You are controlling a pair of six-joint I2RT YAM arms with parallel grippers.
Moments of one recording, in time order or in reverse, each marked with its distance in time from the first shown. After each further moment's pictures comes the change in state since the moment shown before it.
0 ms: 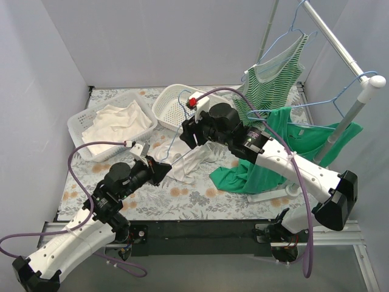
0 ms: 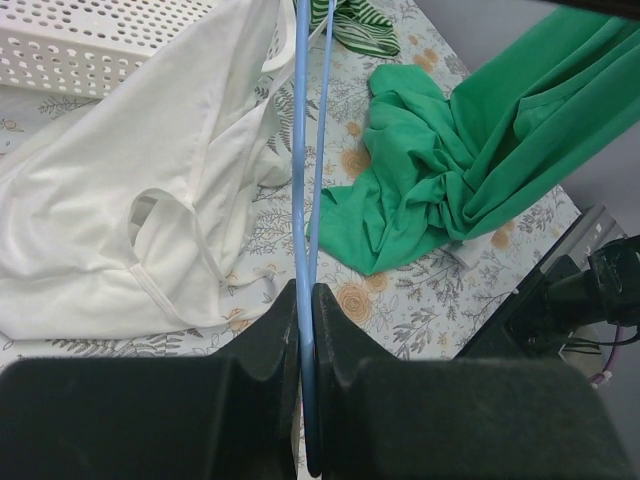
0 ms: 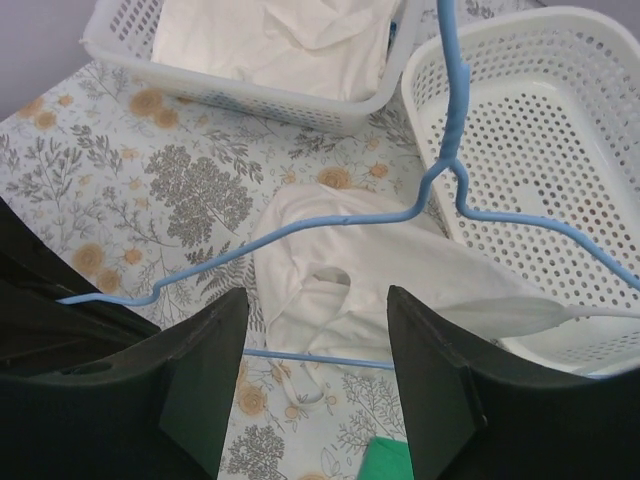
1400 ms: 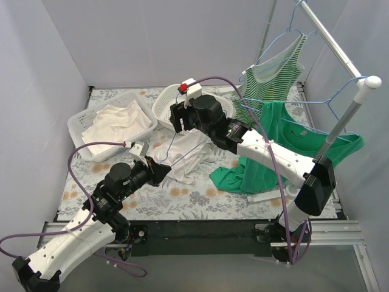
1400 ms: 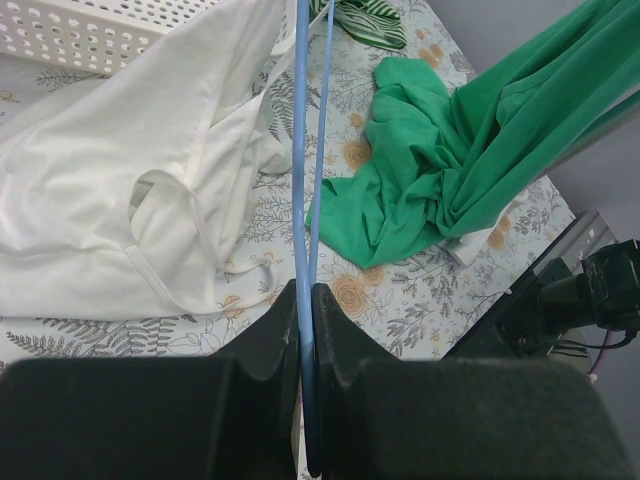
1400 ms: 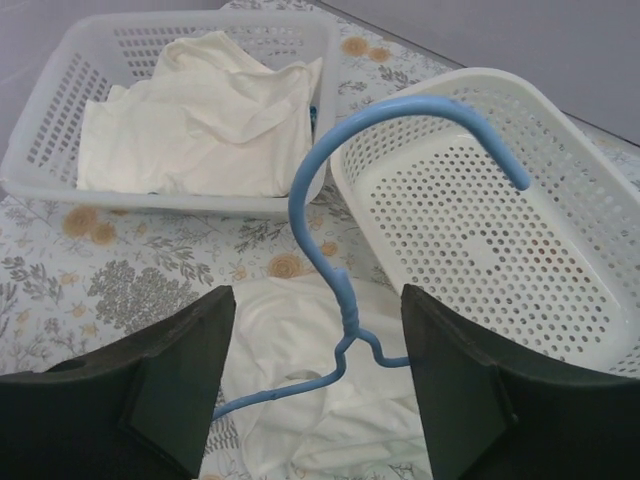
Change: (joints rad) left arm -0.001 -0.002 -0.001 -0.032 -0.014 -0.053; right arm 0.006 0.201 0.158 0.142 0.204 0.073
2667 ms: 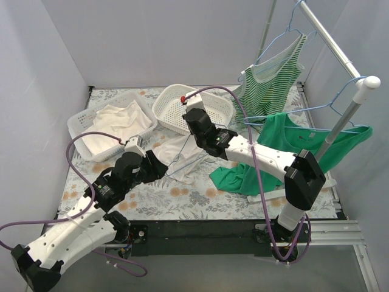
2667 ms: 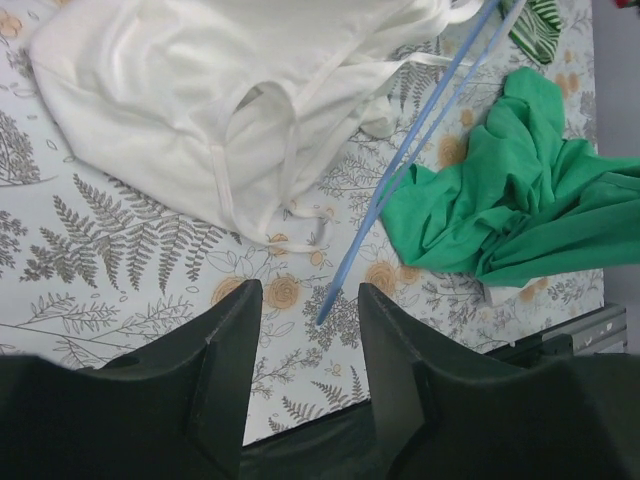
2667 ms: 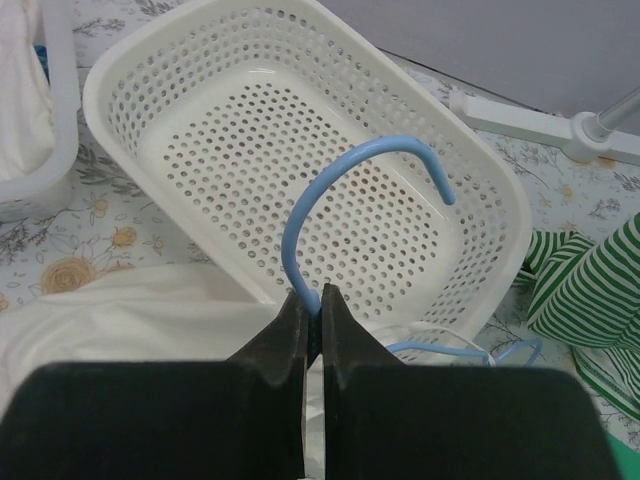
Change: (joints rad) left arm -0.005 0.177 0.209 -0.353 -0.226 -0.303; right arm 0.018 0.089 -0.135 0.100 0.466 -0.099
